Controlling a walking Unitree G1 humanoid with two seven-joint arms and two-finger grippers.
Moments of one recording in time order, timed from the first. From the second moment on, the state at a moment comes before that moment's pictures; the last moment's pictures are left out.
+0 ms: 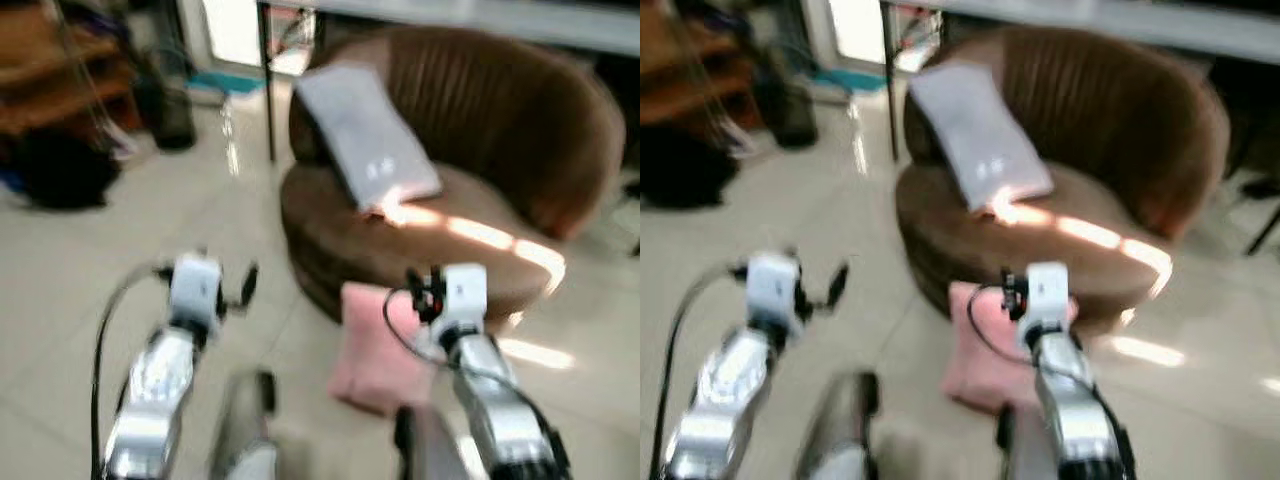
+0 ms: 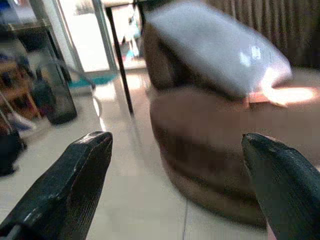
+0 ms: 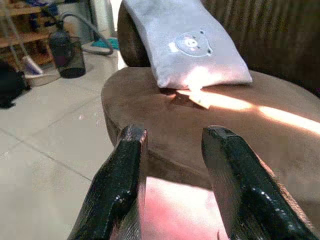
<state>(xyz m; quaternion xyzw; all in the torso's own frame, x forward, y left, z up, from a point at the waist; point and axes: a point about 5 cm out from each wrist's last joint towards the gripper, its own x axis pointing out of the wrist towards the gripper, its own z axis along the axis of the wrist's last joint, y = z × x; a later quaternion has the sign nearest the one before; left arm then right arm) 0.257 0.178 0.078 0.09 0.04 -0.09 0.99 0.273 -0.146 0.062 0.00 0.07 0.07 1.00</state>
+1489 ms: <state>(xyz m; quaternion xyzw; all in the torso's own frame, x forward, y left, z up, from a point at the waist) 0.260 0.180 0.082 0.09 0.03 -0.09 0.99 0.273 -0.144 0.054 -0.03 0.09 0.10 0.99</state>
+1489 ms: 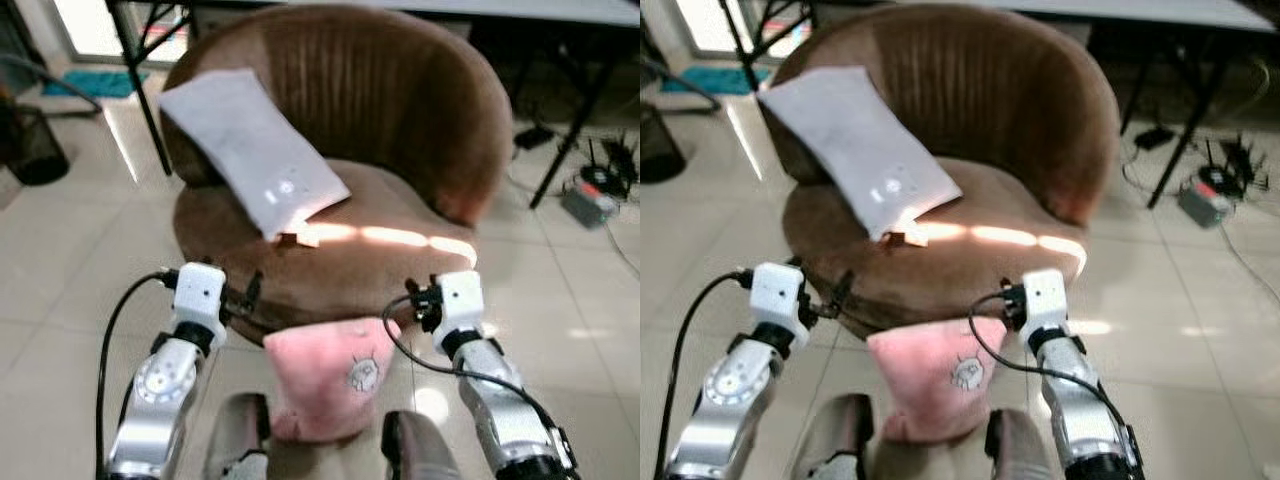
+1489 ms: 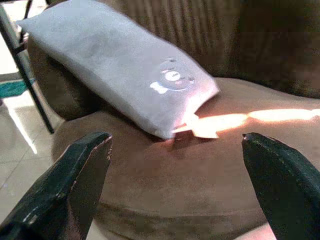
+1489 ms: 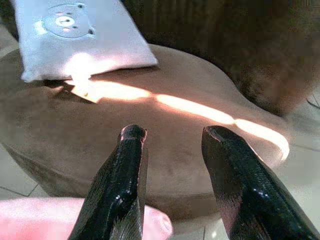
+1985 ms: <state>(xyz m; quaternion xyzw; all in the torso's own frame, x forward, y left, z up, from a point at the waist) 0.257 0.180 0.078 0.09 0.03 -0.10 0.99 0.270 -0.137 0.051 -0.02 0.10 0.12 0.99</state>
